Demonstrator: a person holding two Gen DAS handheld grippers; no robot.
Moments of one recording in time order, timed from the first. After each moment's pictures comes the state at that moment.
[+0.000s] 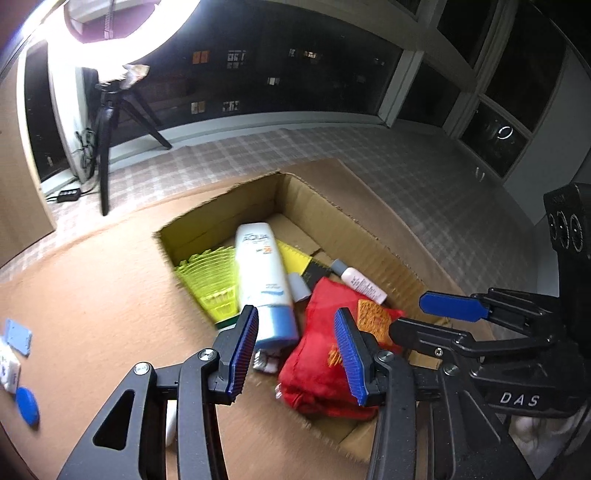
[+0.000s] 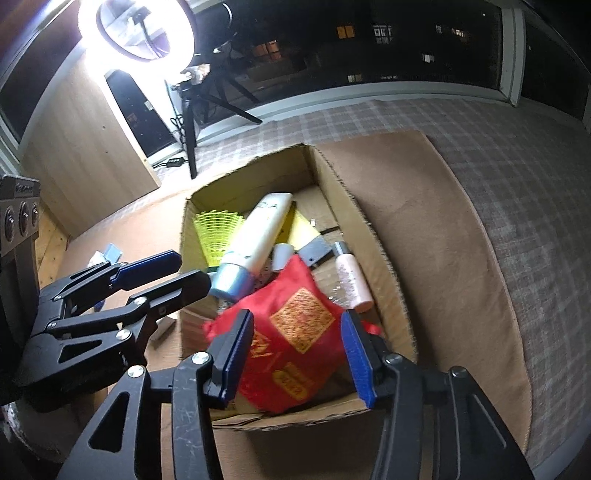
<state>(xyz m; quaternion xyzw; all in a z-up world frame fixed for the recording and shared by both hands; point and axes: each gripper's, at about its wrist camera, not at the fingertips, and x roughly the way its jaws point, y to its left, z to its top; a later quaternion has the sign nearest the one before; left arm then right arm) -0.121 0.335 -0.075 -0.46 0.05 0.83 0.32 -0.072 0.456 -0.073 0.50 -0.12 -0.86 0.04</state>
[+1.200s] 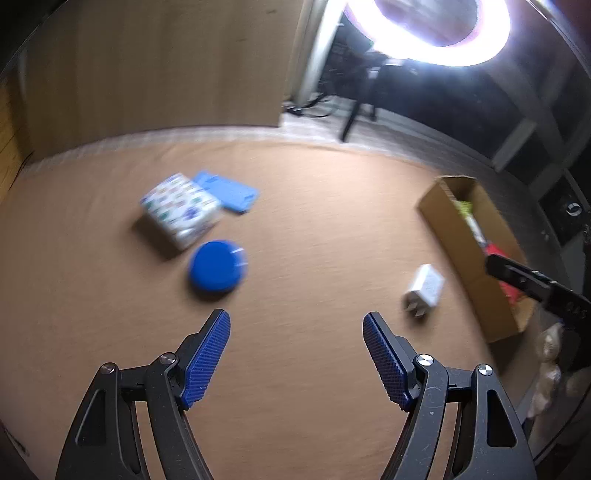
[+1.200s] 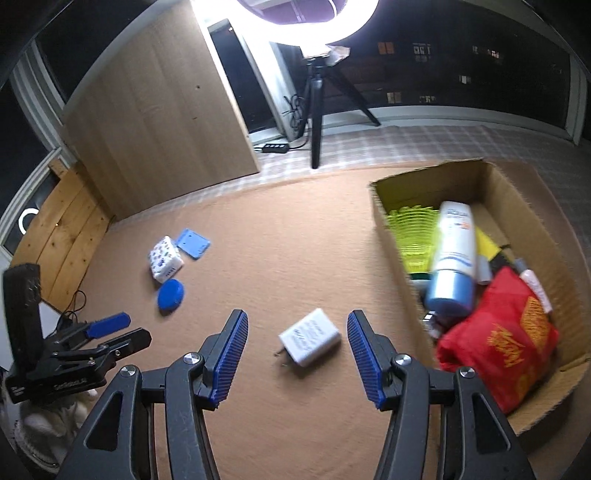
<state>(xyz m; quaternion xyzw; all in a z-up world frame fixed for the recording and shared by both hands) -0.101 0.014 -0.108 -0.51 -0.05 0.85 0.14 -0.088 0.274 -0.072 0.47 -0.12 -0.87 0.12</state>
